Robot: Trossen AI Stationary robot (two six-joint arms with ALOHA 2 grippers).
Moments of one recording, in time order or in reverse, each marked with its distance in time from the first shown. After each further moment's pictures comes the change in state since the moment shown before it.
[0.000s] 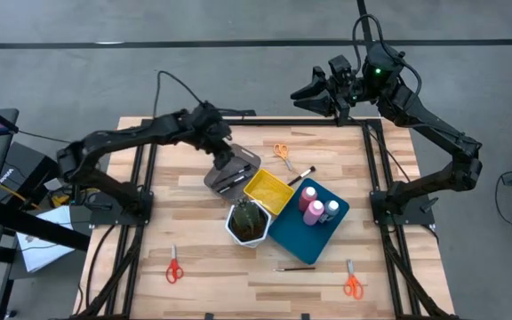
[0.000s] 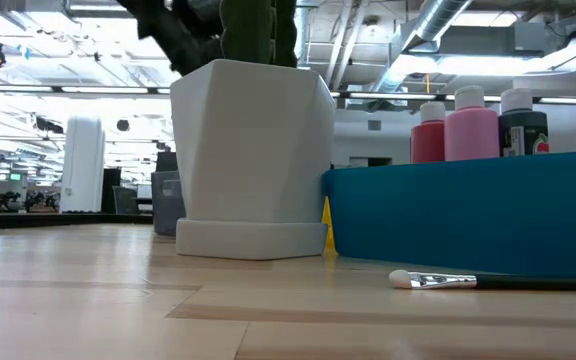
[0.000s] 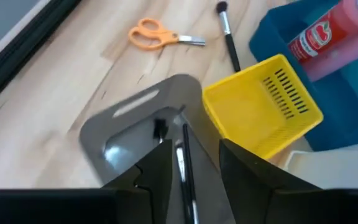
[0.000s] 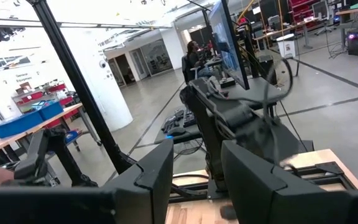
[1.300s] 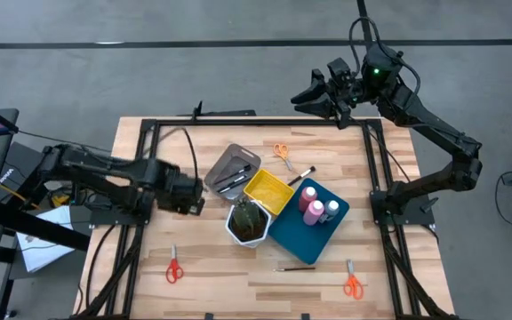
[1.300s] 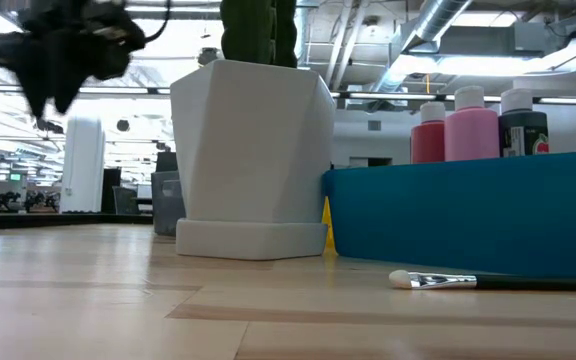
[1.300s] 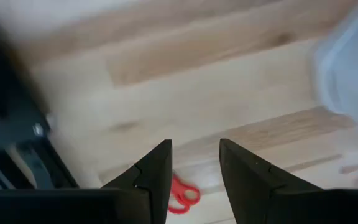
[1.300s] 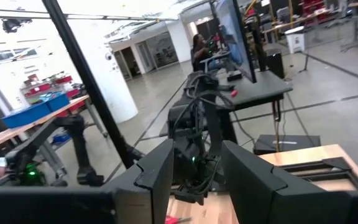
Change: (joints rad) left arm -0.610 -0.213 -0.152 -0.627 -0.106 -1.374; right arm 0.000 0.000 0.000 -0.035 -0.046 -0.026
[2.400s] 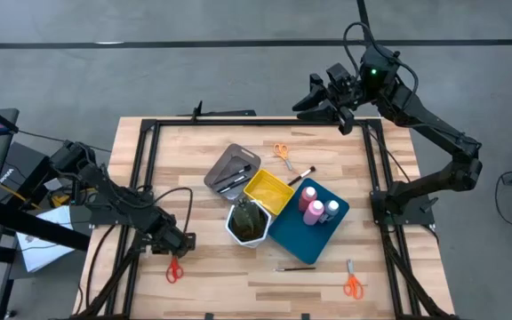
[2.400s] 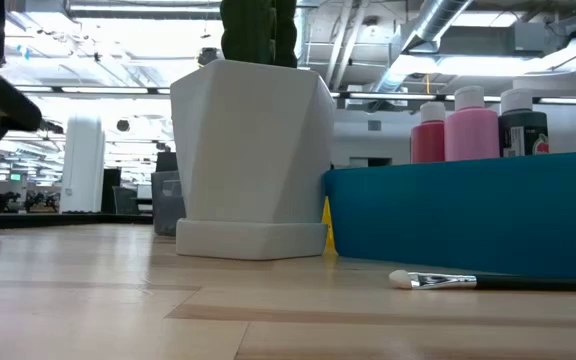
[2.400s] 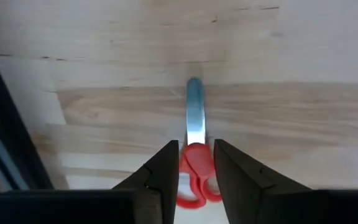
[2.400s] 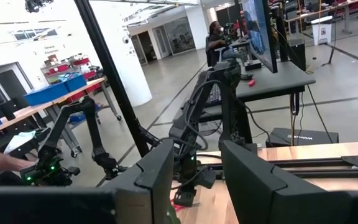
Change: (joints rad) left arm -0.497 0.123 -0.326 0.488 0.102 -0.799; right arm 0.002 0.000 0.000 -0.049 -0.087 -0.079
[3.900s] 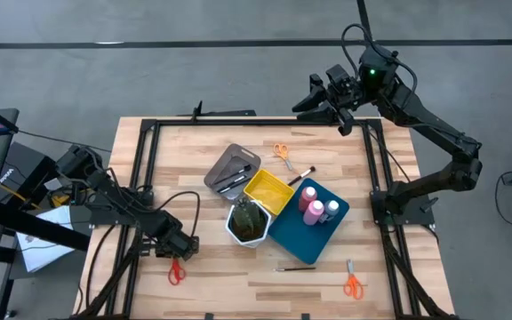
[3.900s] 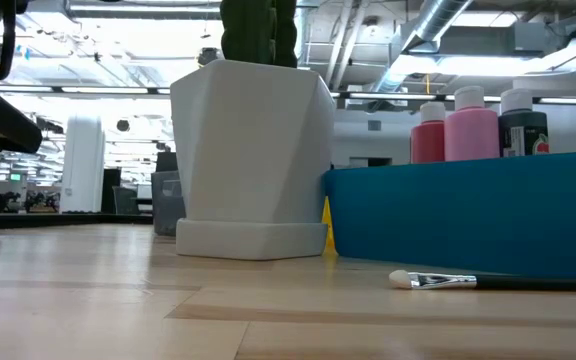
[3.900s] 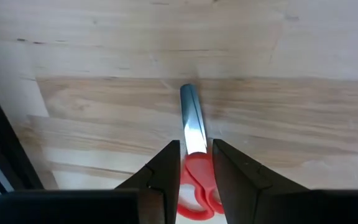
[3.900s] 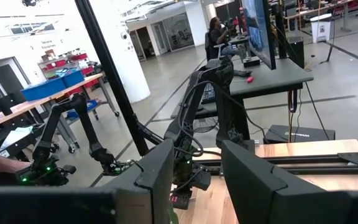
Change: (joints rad) left arm 0.012 0.097 0.016 0.054 0.048 -0.007; right arm -0.002 0.000 0.000 -0.027 0.000 -0.033
